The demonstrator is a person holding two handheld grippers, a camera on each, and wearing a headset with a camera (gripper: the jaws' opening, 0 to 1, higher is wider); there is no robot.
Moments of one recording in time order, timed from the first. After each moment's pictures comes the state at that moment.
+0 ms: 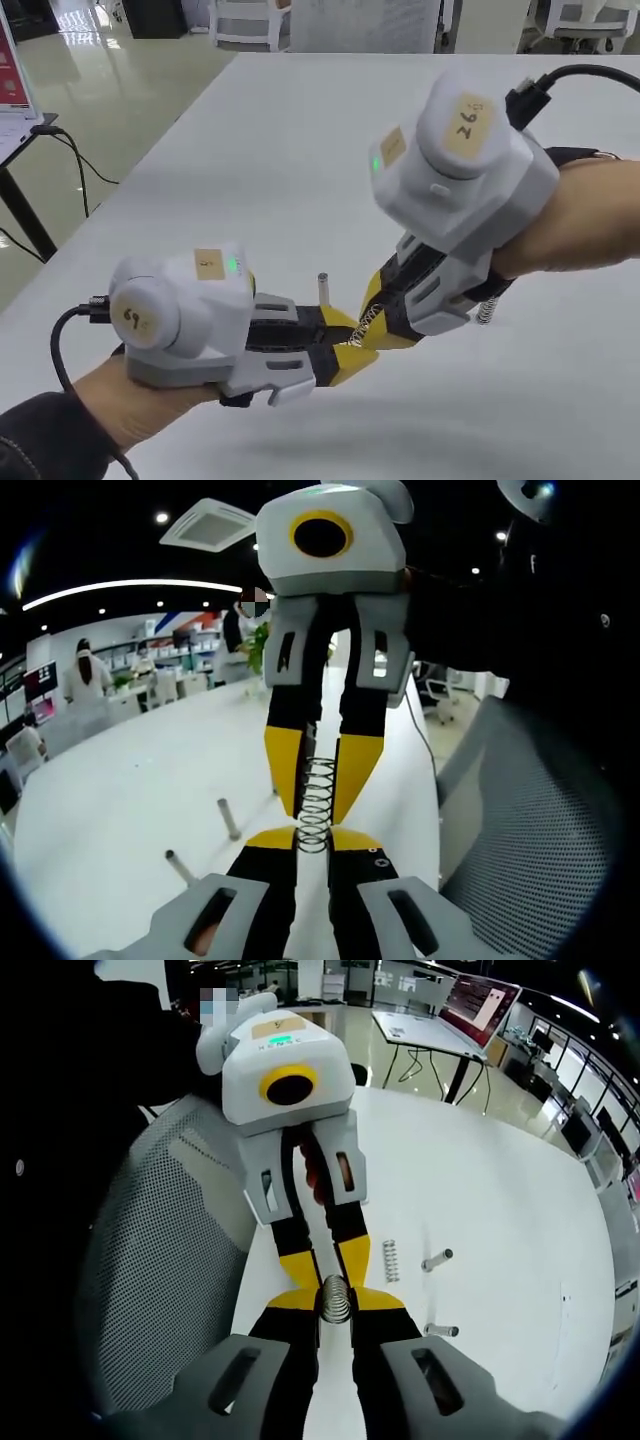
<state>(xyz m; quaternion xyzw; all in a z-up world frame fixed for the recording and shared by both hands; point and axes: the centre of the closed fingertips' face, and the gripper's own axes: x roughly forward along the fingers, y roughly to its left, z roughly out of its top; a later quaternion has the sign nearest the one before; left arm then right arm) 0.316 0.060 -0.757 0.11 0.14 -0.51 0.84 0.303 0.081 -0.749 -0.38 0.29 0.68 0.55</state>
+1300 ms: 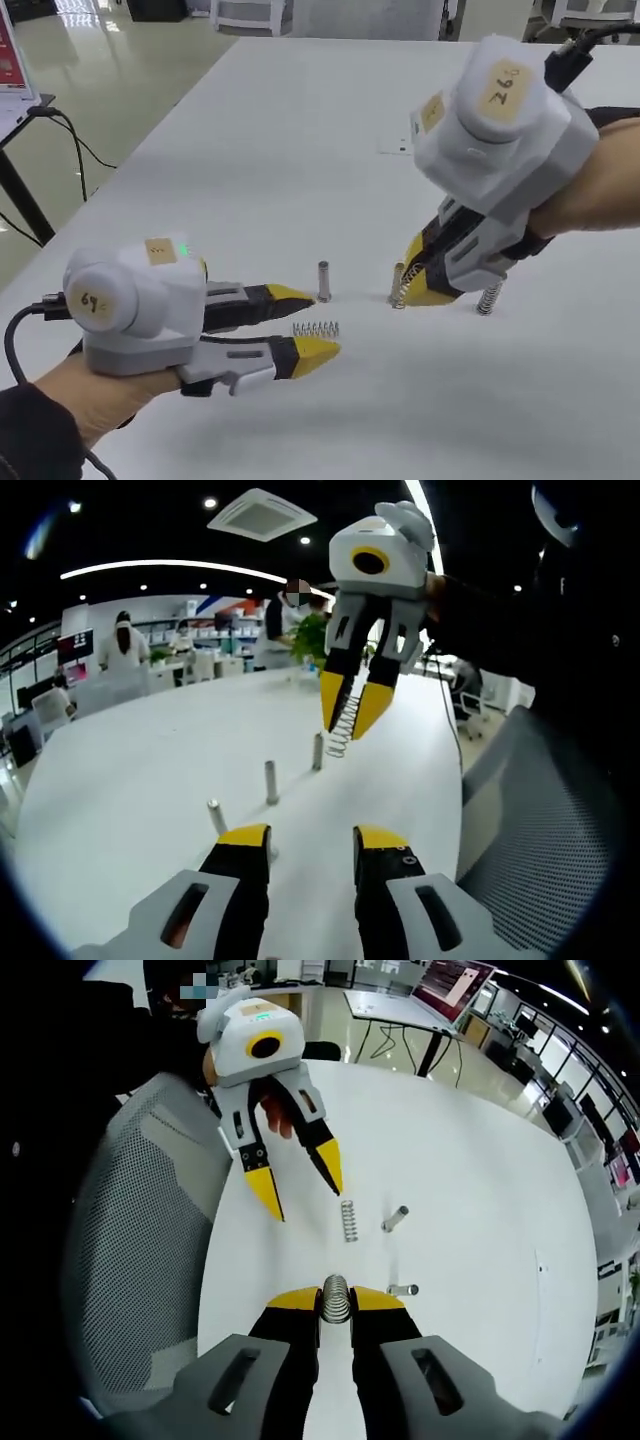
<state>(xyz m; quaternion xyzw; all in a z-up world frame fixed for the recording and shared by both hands) 0.330 0.107 -0.774 0.07 0.17 -0.43 0.88 0.350 0.047 -0.748 -0.42 0.31 0.62 0.58</state>
